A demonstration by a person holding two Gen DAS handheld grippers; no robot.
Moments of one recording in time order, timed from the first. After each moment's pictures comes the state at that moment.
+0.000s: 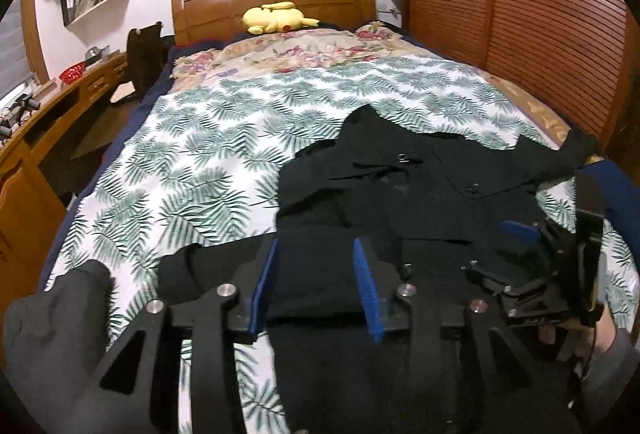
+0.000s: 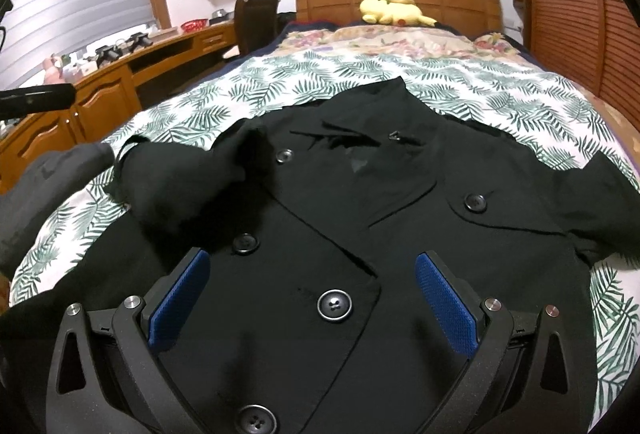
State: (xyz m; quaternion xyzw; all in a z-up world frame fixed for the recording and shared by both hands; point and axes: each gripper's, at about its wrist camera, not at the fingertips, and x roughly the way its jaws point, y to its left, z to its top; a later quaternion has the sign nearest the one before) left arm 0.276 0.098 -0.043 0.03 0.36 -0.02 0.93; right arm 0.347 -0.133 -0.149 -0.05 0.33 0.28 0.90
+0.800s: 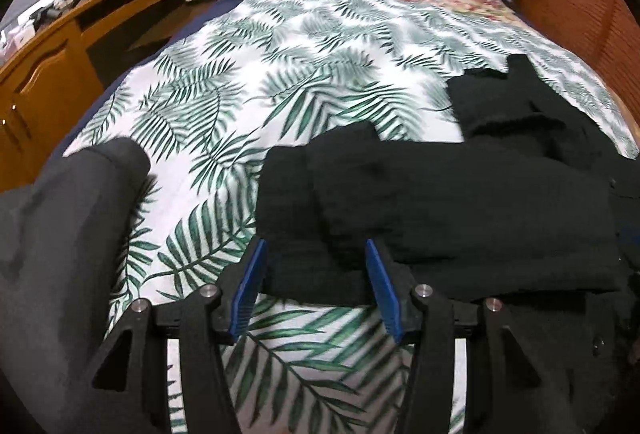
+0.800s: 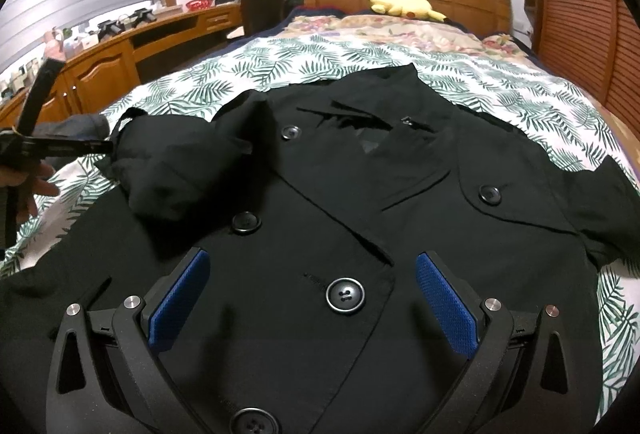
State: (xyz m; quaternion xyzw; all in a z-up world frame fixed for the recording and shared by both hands) left arm 0.311 0.244 -0.178 -0.07 0.45 0.12 0.88; right arm 0.345 -0.118 -0.166 -0.09 0.34 0.28 0.89
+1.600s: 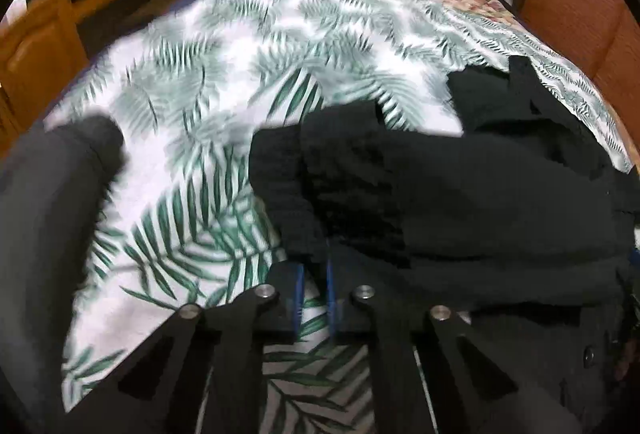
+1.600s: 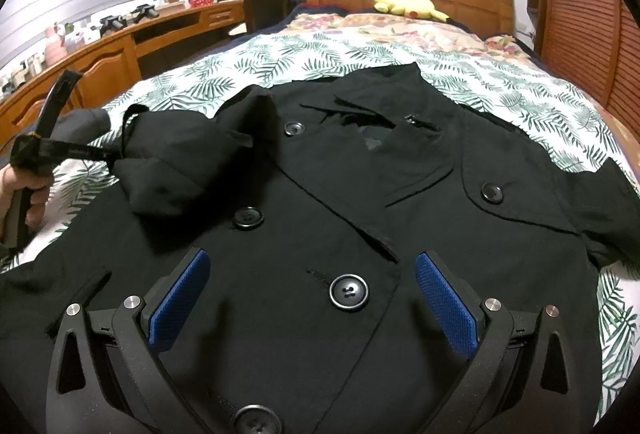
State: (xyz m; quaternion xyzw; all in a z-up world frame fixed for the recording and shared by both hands) left arm 0.320 0.240 -0.180 -0.09 0.45 0.10 0.88; right arm 0.342 -0.117 -0.166 -0.10 0.35 0.29 0.89
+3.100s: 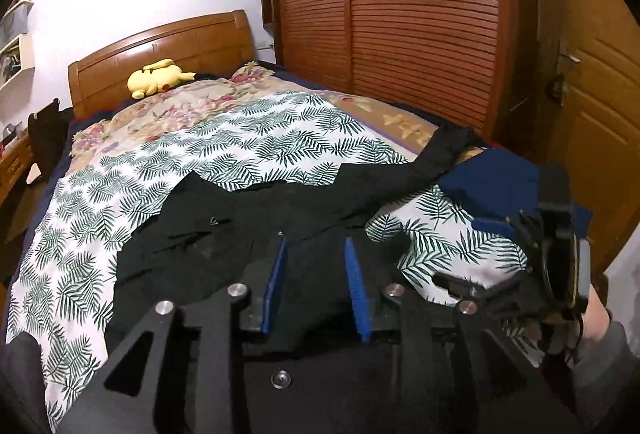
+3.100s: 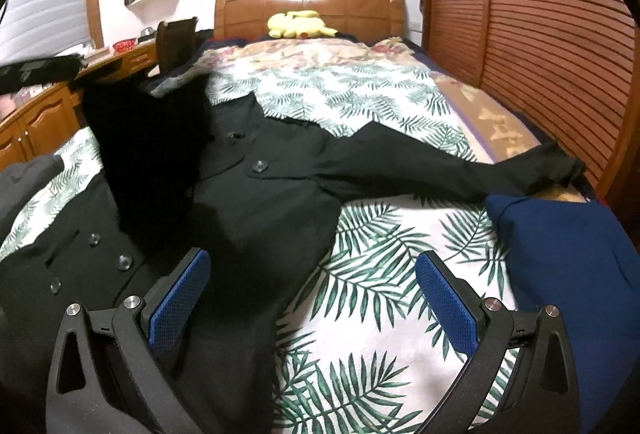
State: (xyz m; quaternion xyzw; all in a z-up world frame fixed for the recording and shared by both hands) left arm 0.226 -0.121 0.019 0.07 0.30 -0.20 0.93; right arm 0.267 -0.341 -0.085 -0.05 0.32 0.15 0.93
